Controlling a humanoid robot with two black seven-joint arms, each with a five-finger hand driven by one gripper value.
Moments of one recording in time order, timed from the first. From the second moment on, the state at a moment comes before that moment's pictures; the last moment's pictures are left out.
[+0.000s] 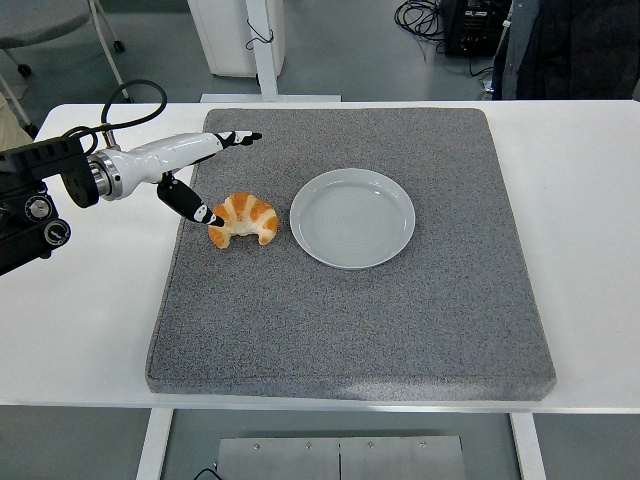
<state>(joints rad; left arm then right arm) -1.09 0.71 -0.15 -1.31 1.28 0.00 -0.11 -0.08 0.00 -0.01 0.13 -0.10 -0.03 0.25</state>
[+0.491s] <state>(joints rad) -1.02 0.62 -0.15 -1.21 1.30 0.05 -0.11 -0.08 0.00 -0.01 0.13 -0.10 -0.03 0.25</state>
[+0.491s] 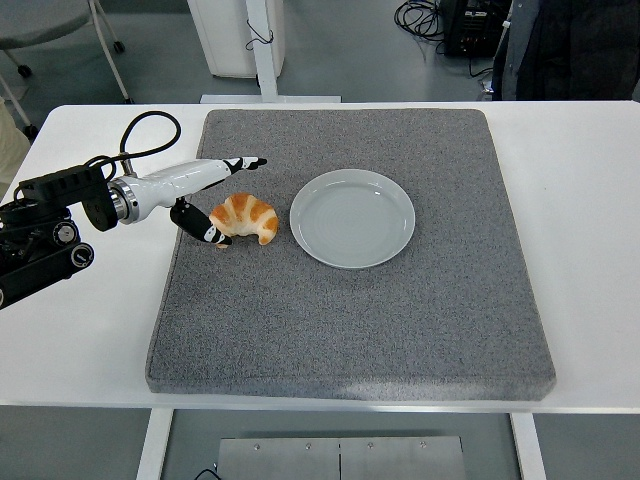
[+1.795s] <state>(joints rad) -1.02 0.47 -0.07 -0.98 1.30 0.15 -0.19 -0.08 0.00 -0.01 0.13 -0.10 -0.03 0.25</state>
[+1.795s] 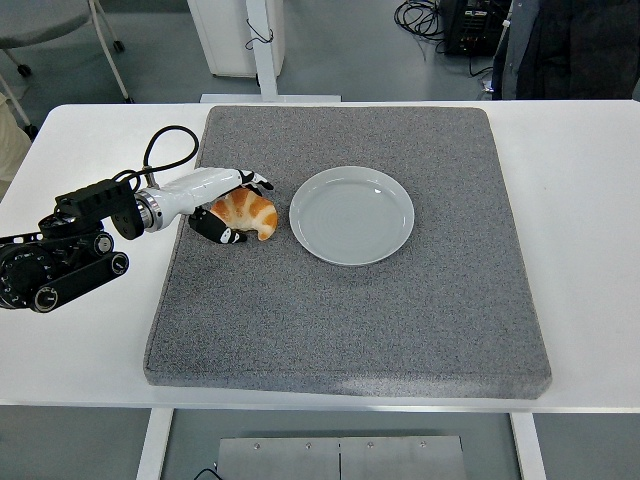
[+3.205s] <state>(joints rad) -1.50 0.55 -0.07 -0.97 1.21 -0.08 -0.27 -0.08 0.00 -0.01 0.13 -0.10 -0.03 0.25</state>
